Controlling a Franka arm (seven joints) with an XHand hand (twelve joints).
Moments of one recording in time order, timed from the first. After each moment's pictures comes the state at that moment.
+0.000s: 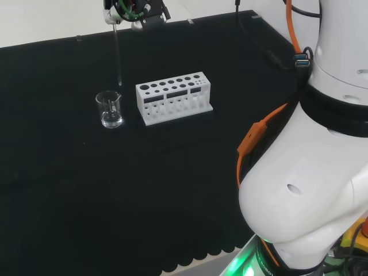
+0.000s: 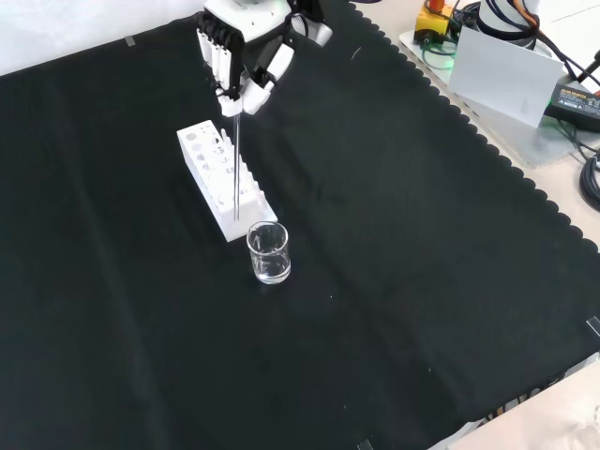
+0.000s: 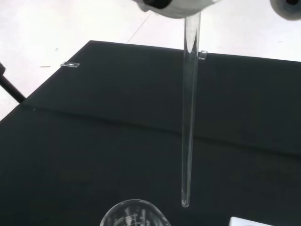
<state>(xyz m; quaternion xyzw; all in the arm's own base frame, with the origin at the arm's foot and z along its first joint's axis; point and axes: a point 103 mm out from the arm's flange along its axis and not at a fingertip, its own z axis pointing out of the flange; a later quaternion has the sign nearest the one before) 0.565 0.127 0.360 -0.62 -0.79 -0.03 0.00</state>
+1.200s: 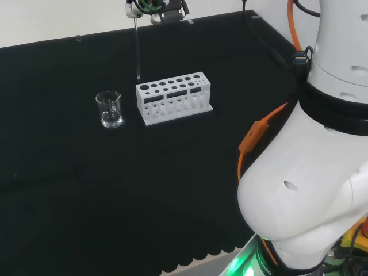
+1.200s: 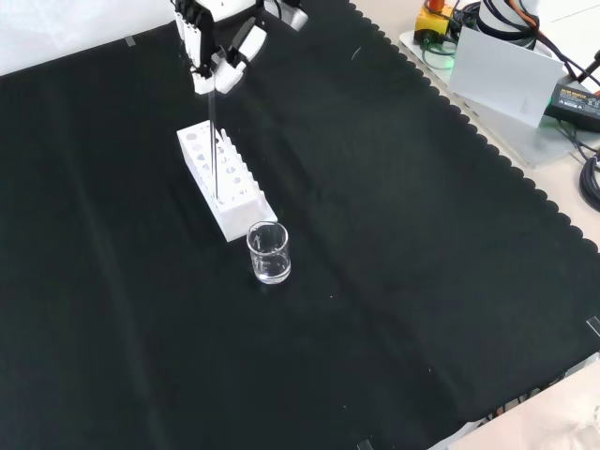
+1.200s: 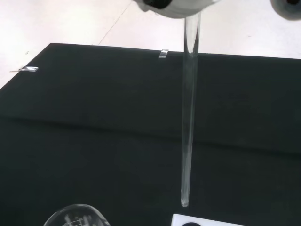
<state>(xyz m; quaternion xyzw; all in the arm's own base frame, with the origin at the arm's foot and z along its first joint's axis) 0.578 0.072 0.361 -0.65 -0.76 -0.02 0.01</state>
